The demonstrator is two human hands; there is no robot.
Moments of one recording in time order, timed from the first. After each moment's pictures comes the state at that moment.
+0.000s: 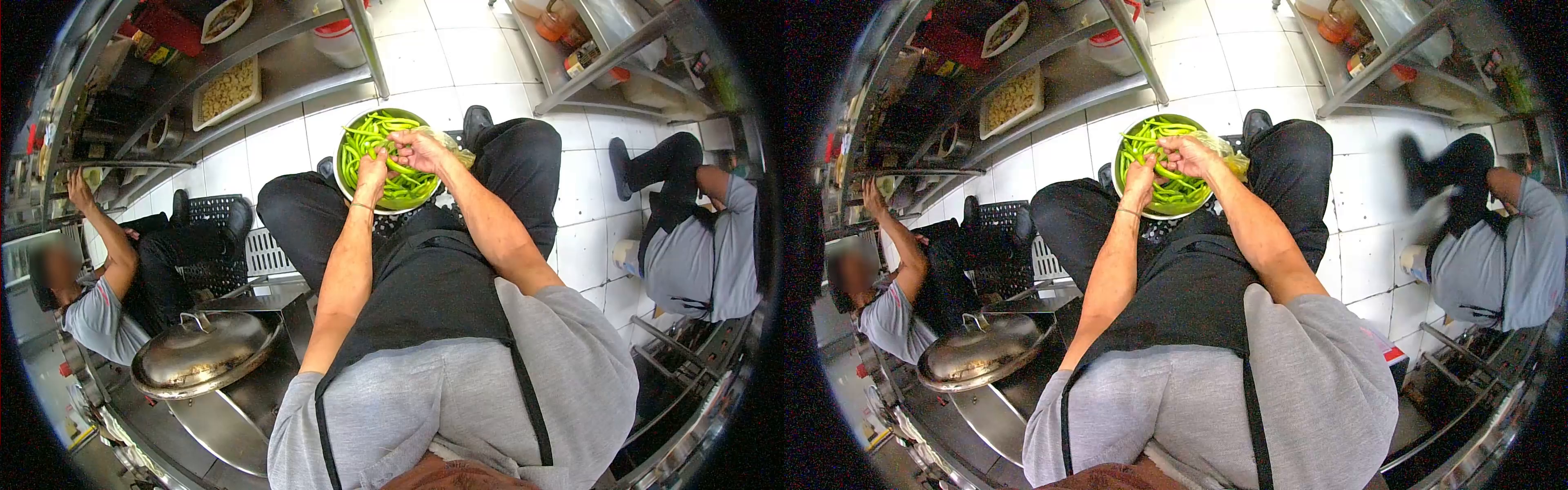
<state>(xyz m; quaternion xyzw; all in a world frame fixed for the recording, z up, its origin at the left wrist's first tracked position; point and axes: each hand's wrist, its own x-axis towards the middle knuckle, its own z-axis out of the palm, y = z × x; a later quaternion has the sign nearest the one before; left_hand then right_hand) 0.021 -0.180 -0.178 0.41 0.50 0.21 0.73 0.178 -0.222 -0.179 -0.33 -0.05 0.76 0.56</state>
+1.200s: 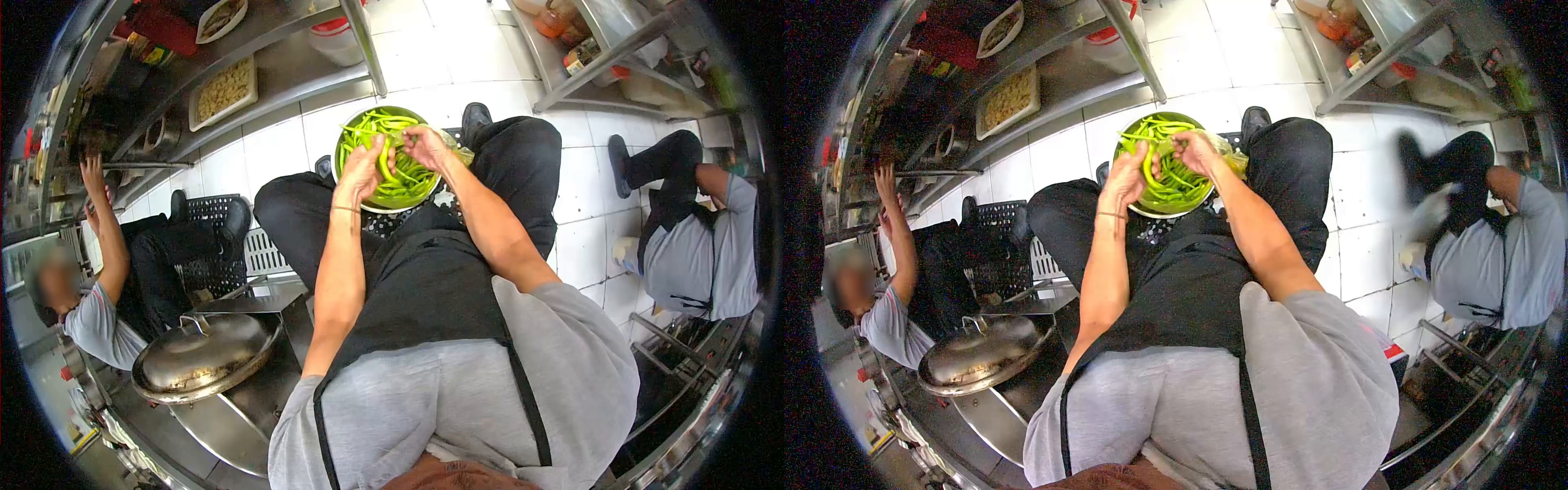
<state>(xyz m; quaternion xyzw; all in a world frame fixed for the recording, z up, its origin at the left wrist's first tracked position) 0.006 -0.169 -0.108 0.38 0.31 0.19 0.85 0.186 -0.221 -0.218 -0.35 0.01 0.66 0.66</state>
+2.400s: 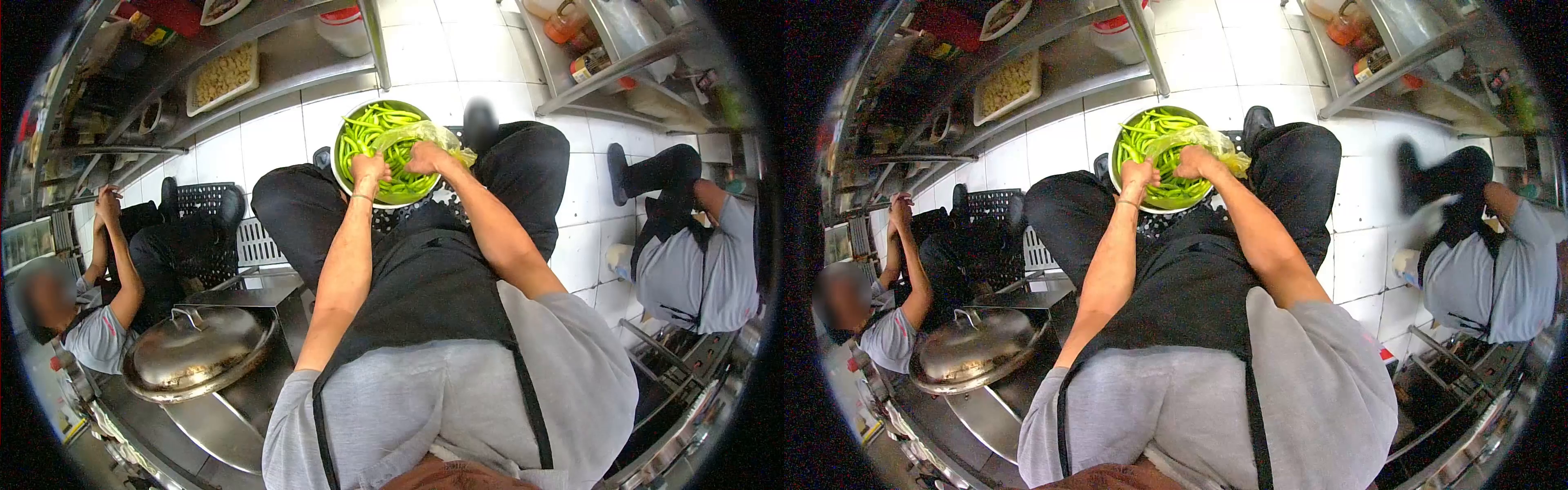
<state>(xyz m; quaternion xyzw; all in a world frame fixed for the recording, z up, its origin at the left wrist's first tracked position) 0.011 -0.168 -0.202 0.42 0.64 0.15 0.63 0.176 -0.225 -0.188 -0.70 -0.60 0.38 -0.05</state>
